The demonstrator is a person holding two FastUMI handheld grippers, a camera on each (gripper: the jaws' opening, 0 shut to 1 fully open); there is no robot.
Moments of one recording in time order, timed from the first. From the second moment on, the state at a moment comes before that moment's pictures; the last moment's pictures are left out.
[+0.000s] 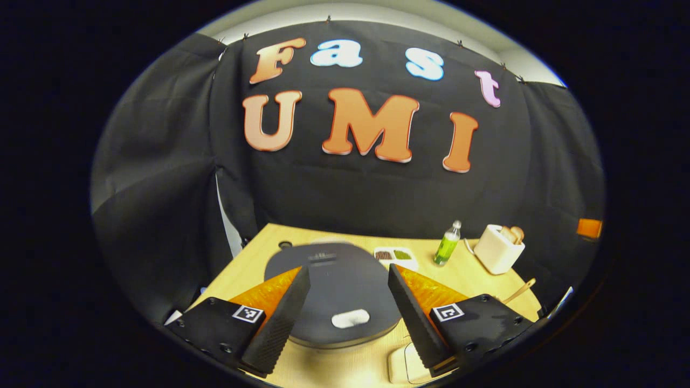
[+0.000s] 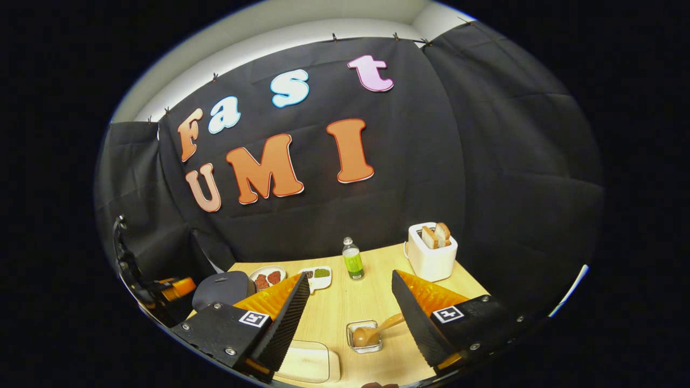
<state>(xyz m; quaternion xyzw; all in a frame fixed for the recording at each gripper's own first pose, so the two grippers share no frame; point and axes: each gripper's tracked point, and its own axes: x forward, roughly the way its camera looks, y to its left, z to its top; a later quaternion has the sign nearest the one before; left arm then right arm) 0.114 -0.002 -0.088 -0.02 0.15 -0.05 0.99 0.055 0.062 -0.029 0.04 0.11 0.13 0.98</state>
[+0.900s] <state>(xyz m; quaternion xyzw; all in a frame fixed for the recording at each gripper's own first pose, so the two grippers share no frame) 0.055 0.044 0.127 0.01 -0.01 -0.03 1.00 0.040 0.025 0.085 -0.05 -0.01 0.09 0.99</state>
